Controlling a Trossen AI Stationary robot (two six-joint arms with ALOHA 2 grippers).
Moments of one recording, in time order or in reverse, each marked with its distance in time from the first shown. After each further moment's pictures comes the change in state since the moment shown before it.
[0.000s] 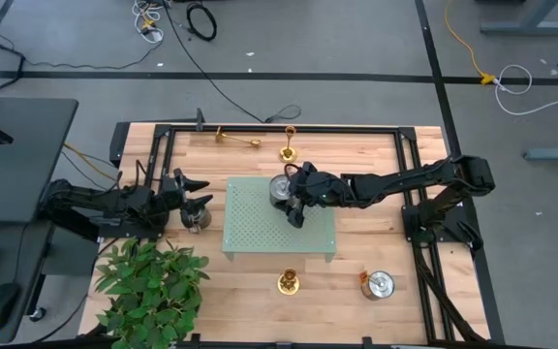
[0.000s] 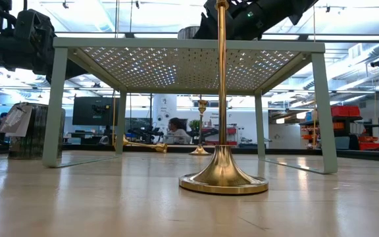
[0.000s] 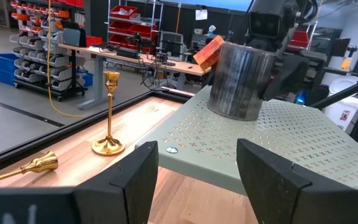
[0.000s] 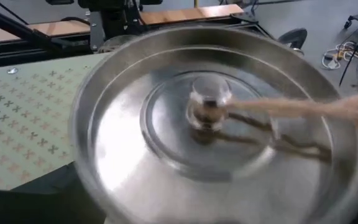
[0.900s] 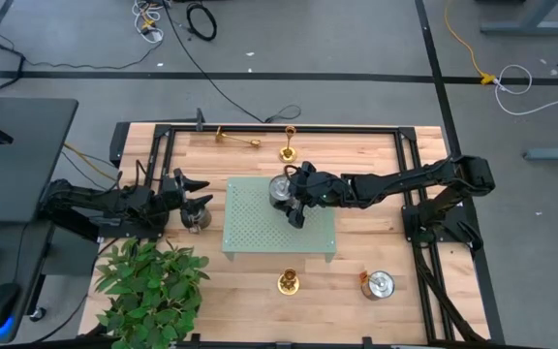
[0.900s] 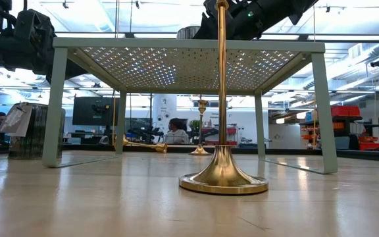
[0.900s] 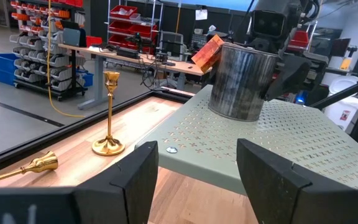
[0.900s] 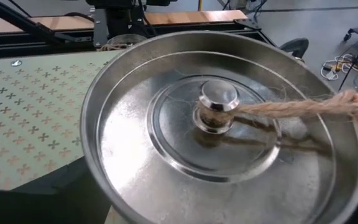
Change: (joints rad) left arm 0.000 0.000 0.000 0.000 0.000 0.000; right arm 0.003 0.000 0.000 0.009 -0.003 -0.059
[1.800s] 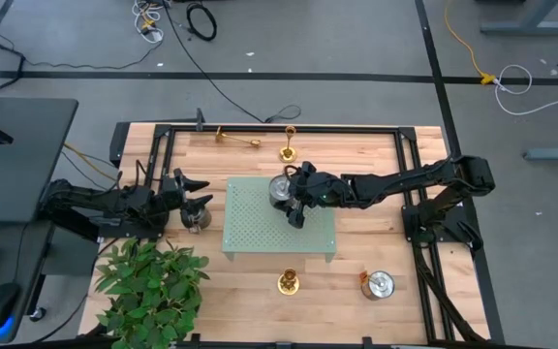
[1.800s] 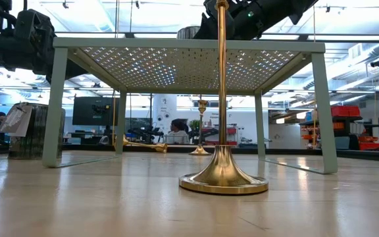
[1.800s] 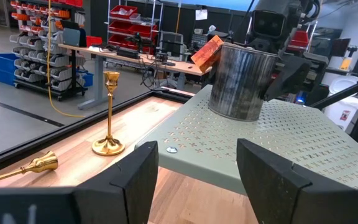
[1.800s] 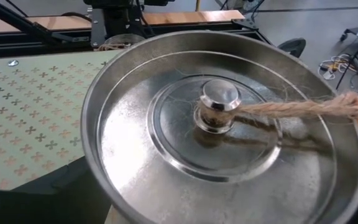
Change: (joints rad) left arm 0.000 0.000 0.000 0.000 0.000 0.000; right arm 0.002 0.000 0.000 0.000 0.014 0.002
